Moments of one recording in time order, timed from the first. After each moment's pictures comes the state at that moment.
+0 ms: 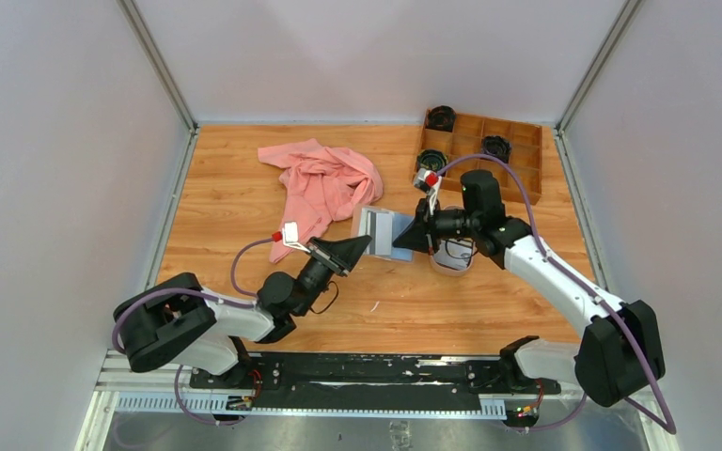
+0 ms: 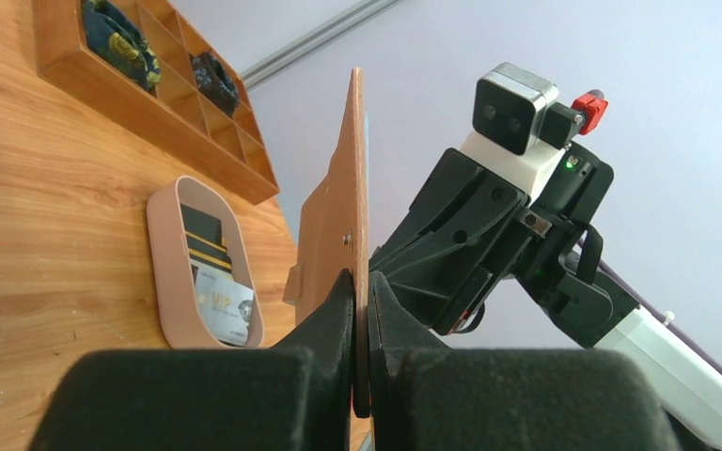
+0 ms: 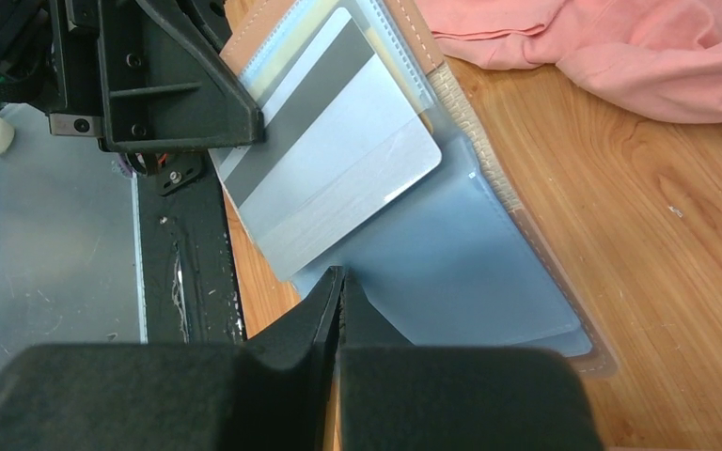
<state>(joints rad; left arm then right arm) -0.98 1.37 0.21 1.47 -0.35 -1.03 0.44 1.22 0.86 -0.15 -0.90 -0.03</state>
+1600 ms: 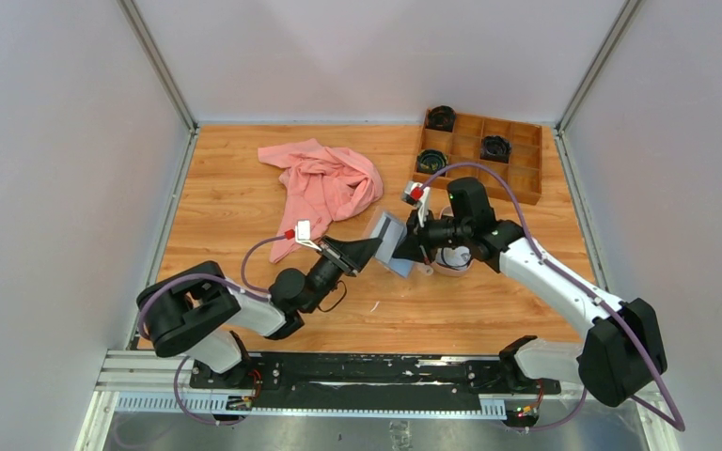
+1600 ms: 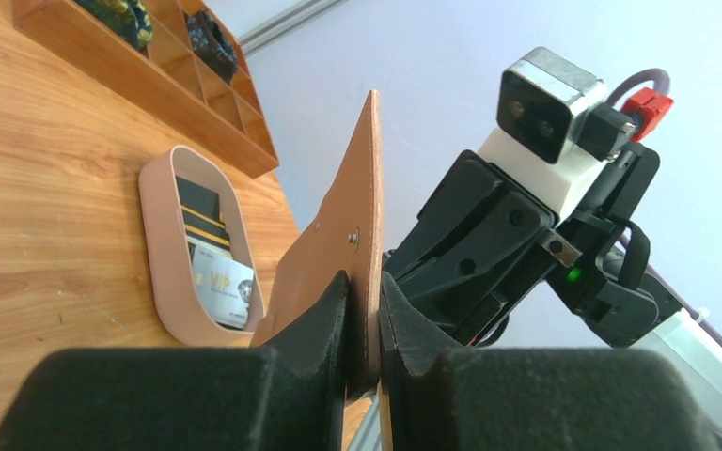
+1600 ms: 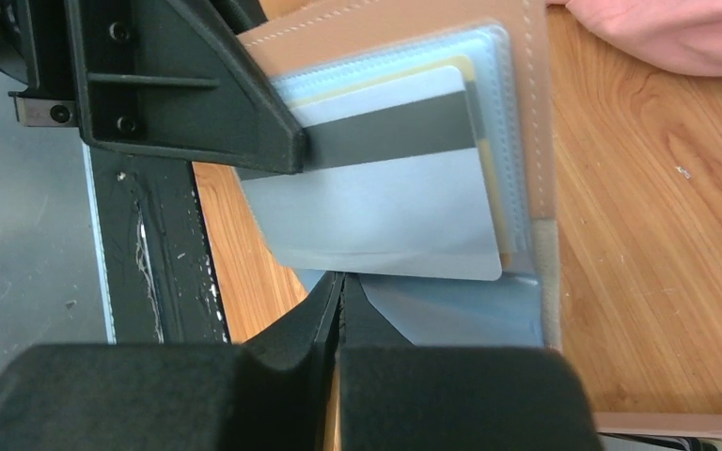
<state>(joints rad) -0.98 1.50 0.26 1.52 -0.30 -1.07 0.53 1.22 0.86 -0.26 -0.77 -0.12</state>
